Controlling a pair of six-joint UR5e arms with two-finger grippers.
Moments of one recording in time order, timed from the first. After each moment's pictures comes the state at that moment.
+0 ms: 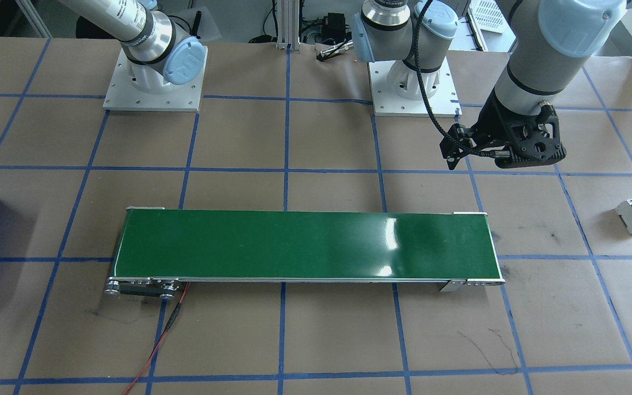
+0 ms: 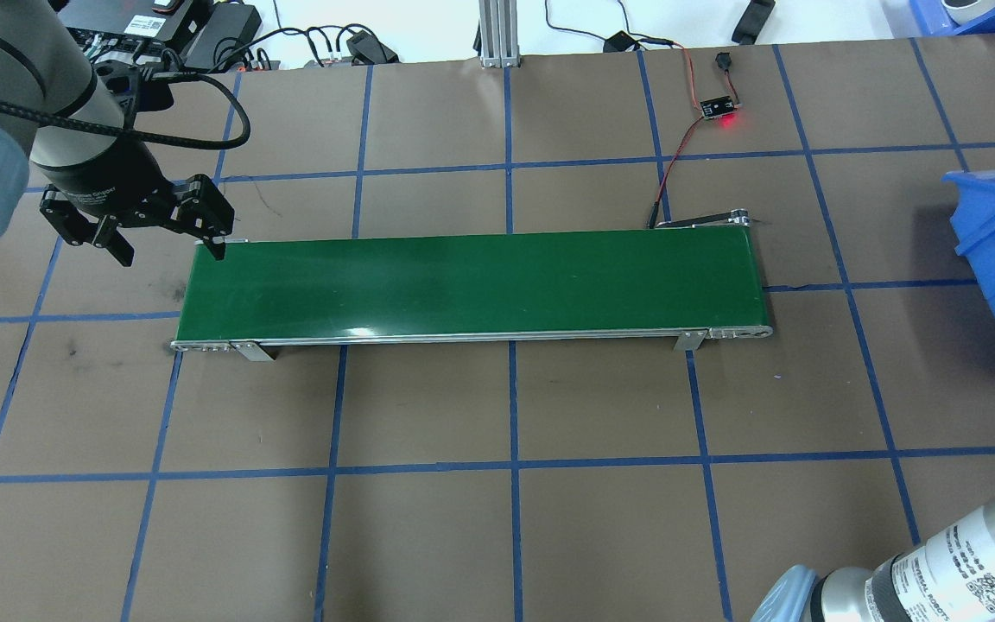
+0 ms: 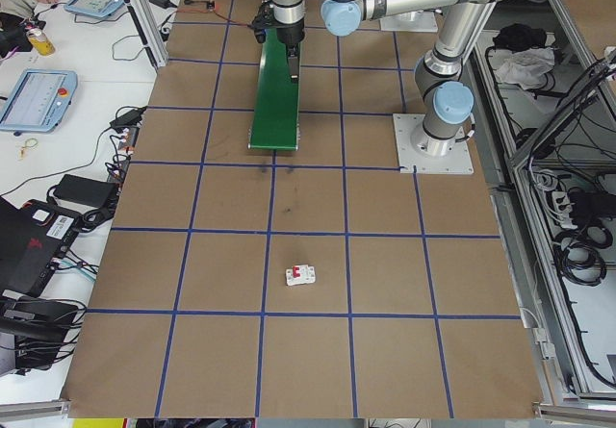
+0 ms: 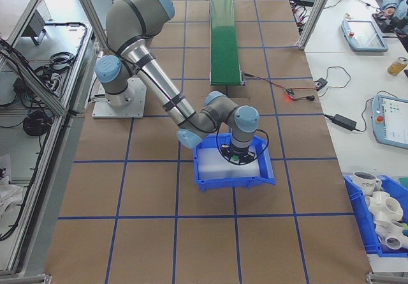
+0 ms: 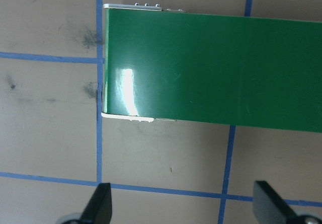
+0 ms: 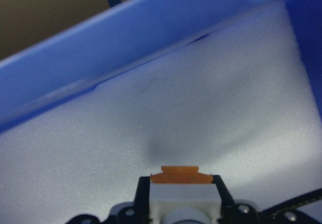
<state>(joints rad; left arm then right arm) -1.43 -1.56 -1.71 -1.49 1.65 0.06 0.79 -1.03 1.58 -2.17 -1.62 -2.01</state>
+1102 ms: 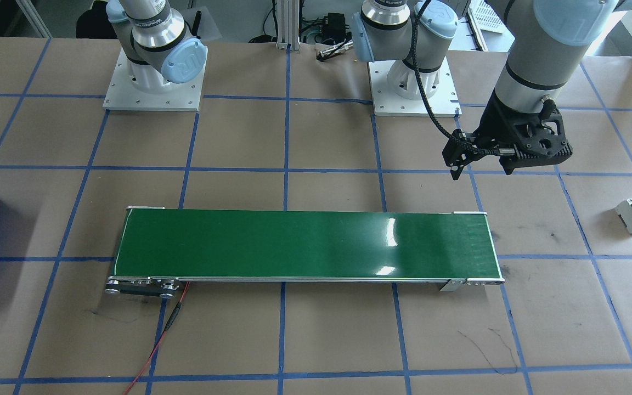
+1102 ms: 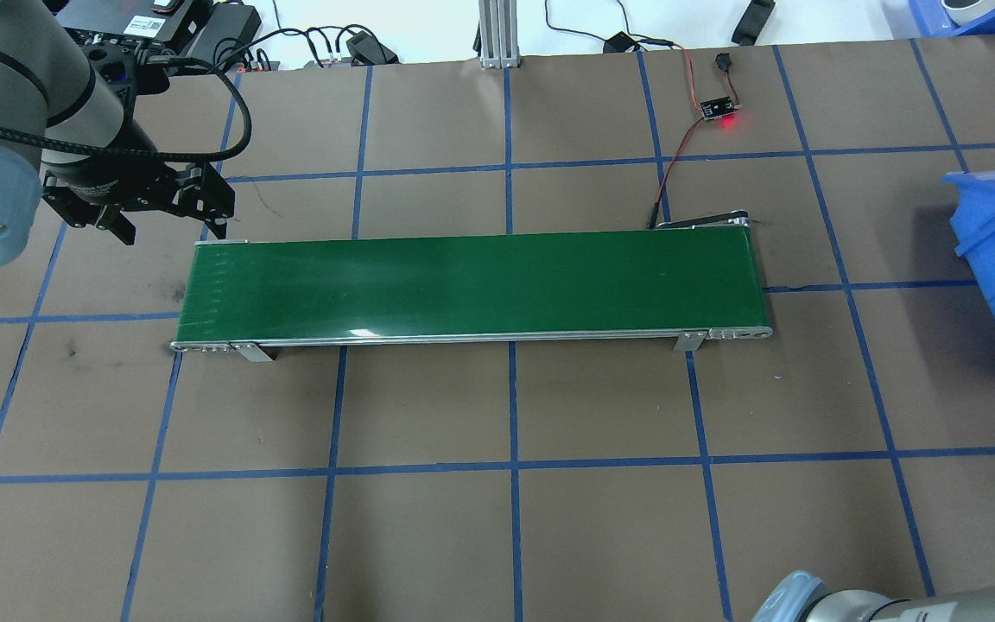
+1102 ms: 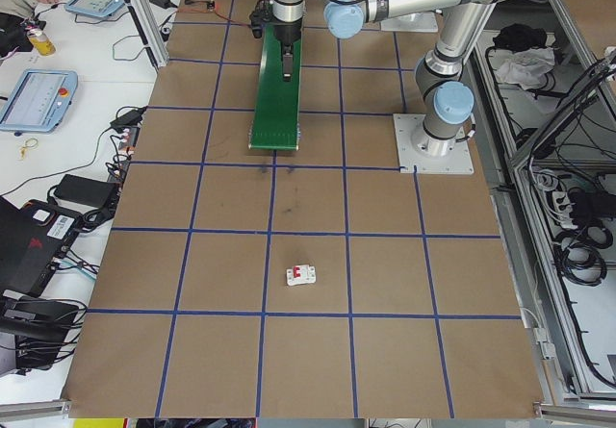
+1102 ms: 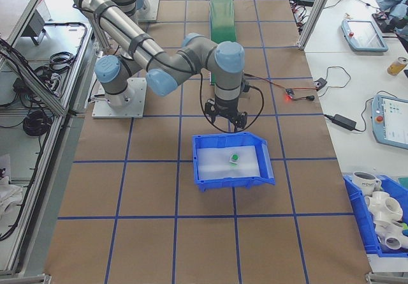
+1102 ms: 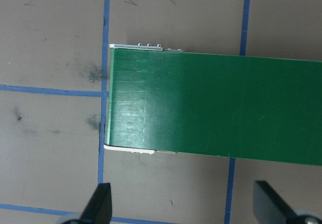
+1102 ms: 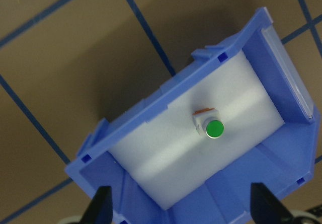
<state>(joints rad) -1.43 -1.55 -1.74 -1.35 1.65 0.07 0.80 -1.42 1.58 -1.85 -1.62 -1.78</state>
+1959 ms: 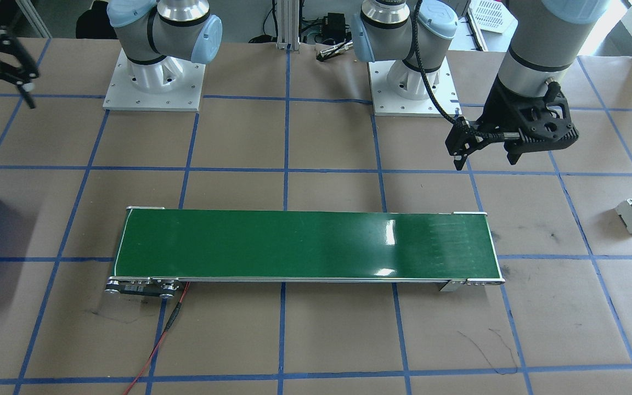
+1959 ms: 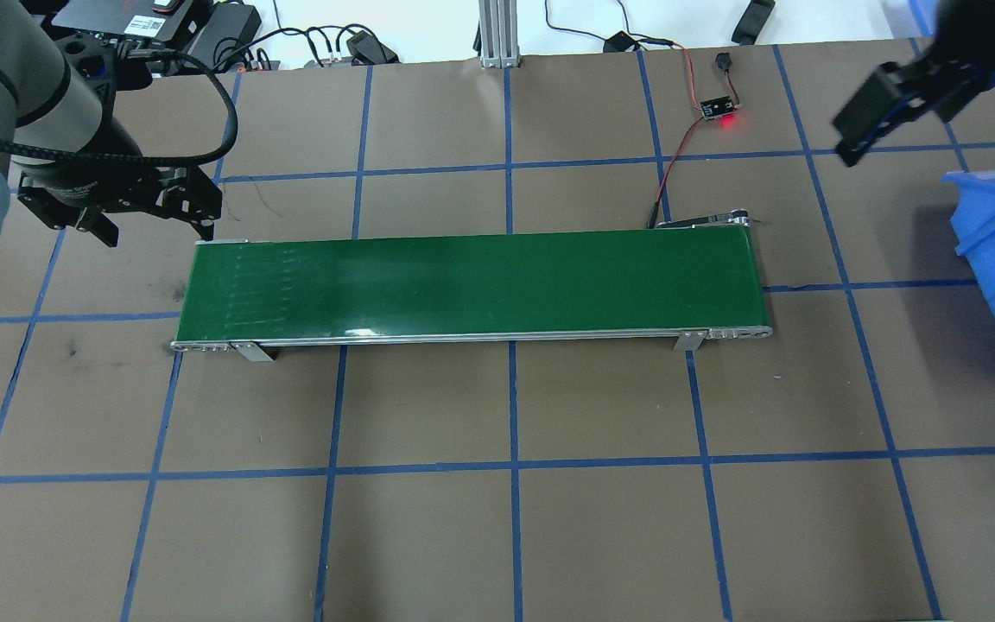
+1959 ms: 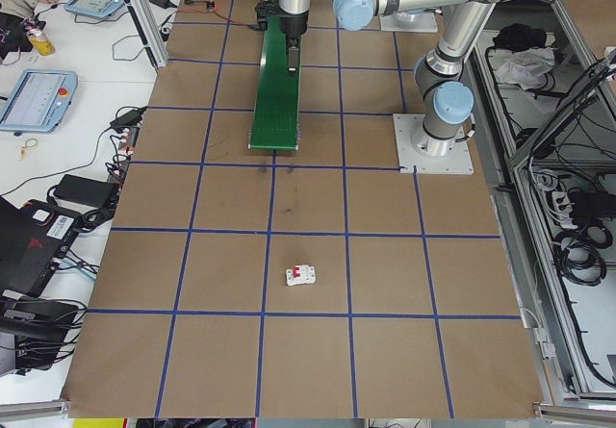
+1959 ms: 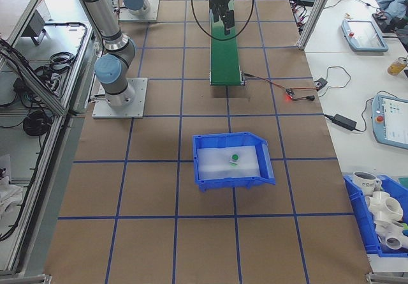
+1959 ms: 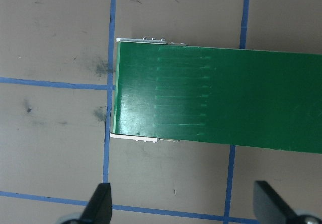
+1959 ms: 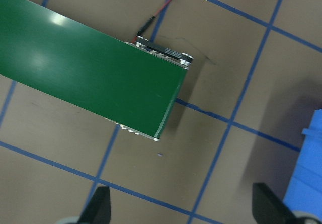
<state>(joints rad) -1.43 -1.50 -1.74 -1.39 1.66 0.07 1.40 -1.65 1.50 -1.53 -1.58 -0.57</state>
